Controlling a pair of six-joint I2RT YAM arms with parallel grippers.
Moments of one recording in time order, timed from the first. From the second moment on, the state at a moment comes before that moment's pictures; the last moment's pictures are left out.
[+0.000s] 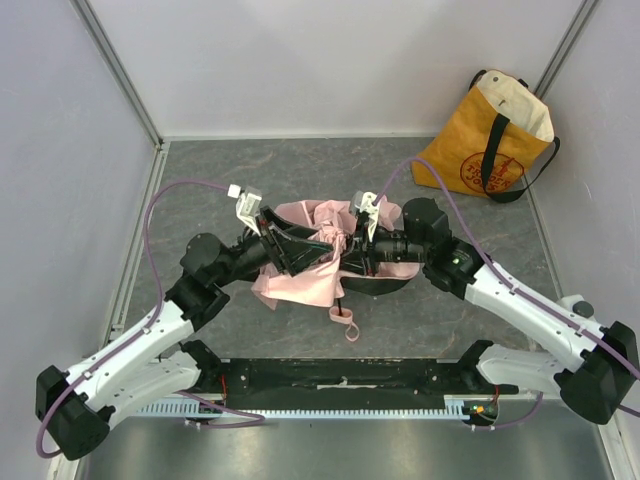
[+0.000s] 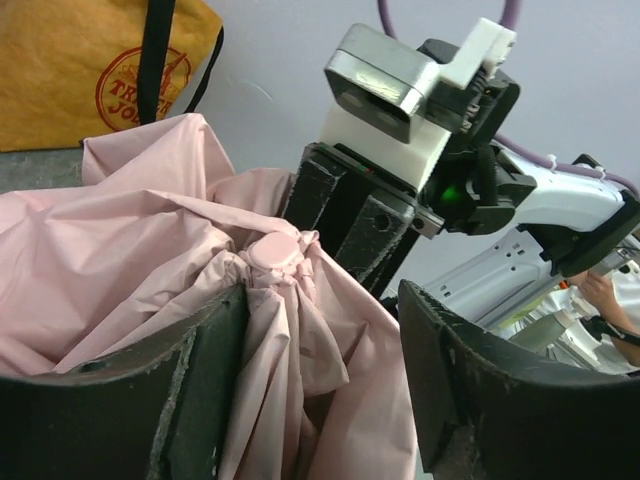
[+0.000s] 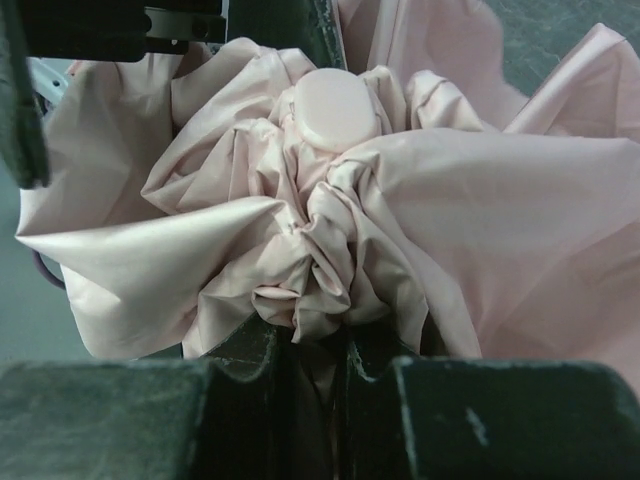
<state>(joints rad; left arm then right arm) -0.71 0.83 0.63 0.43 0.42 -0.71 0.75 1.12 0.90 -0.03 -0.65 0.05</state>
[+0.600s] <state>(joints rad) -0.71 0.94 0.65 0.31 0.35 -0.69 0.74 1.20 0.98 -0.28 -0.61 -0.08</state>
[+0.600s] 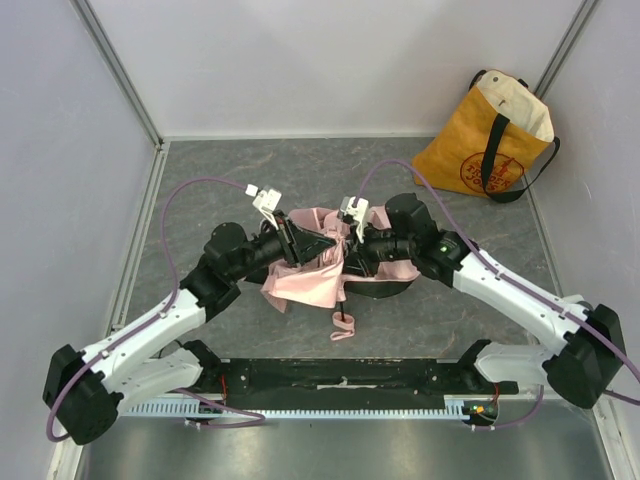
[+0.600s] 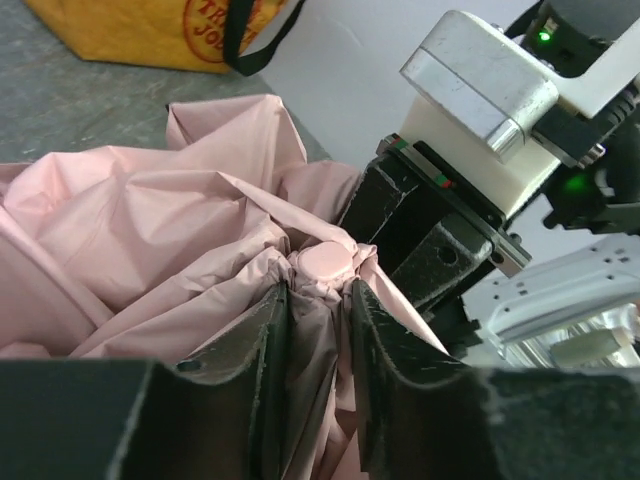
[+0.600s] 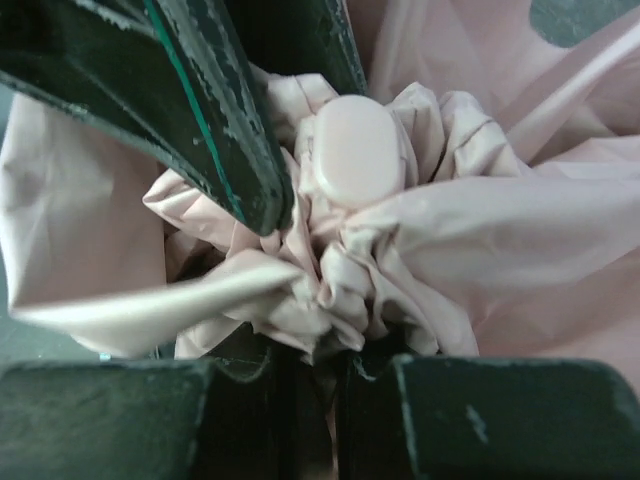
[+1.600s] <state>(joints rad) -0.66 0.91 0.37 0.65 0.41 -0.71 0.78 0.94 0.92 -0.27 -0.26 0.28</state>
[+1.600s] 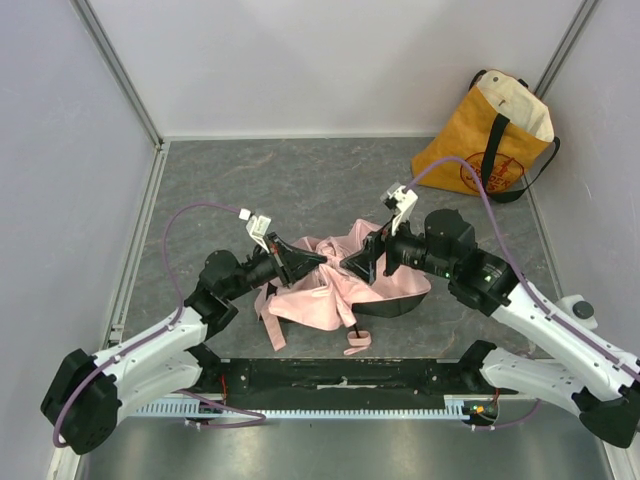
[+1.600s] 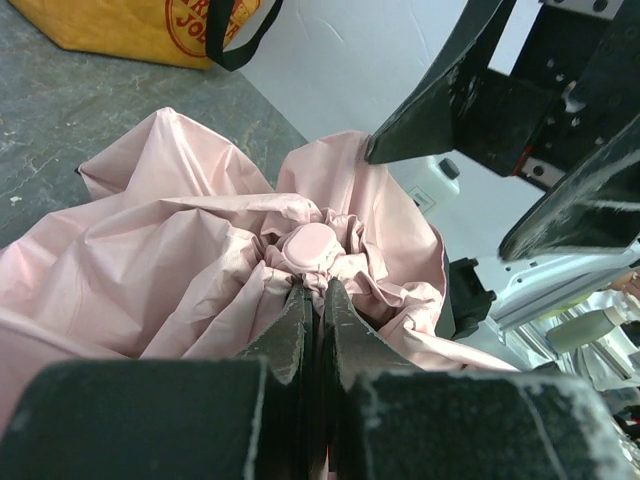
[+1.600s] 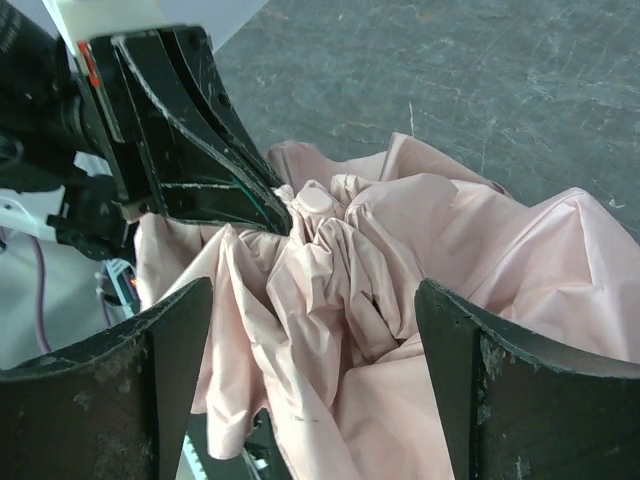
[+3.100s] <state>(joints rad) -0.61 0.98 0.32 1.02 0.50 -0.99 0.90 1.09 0.86 -0.06 -0.29 0.28</state>
